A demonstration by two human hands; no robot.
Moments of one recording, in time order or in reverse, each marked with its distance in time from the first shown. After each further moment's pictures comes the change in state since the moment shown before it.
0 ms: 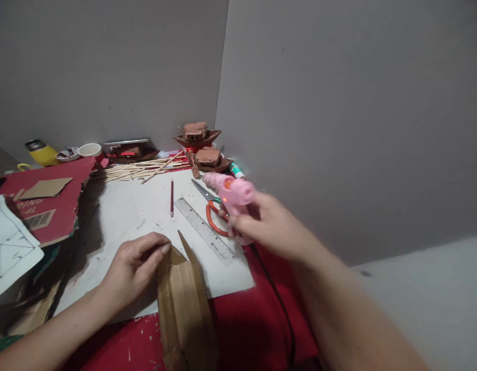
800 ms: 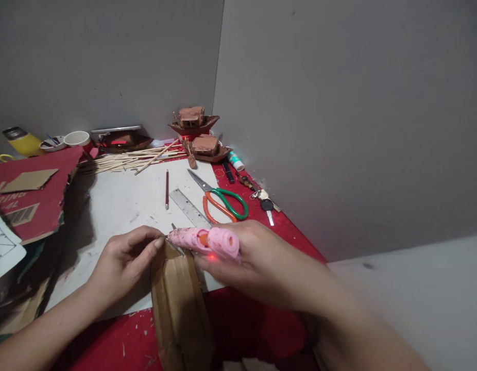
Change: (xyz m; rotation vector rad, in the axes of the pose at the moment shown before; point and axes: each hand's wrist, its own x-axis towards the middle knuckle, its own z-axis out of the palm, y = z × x) left_hand 0.003 0.004 -0.003 -0.020 -0.018 -0.075; right_hand -0.024 -0.015 0.013 -0.174 -0.417 -0.270
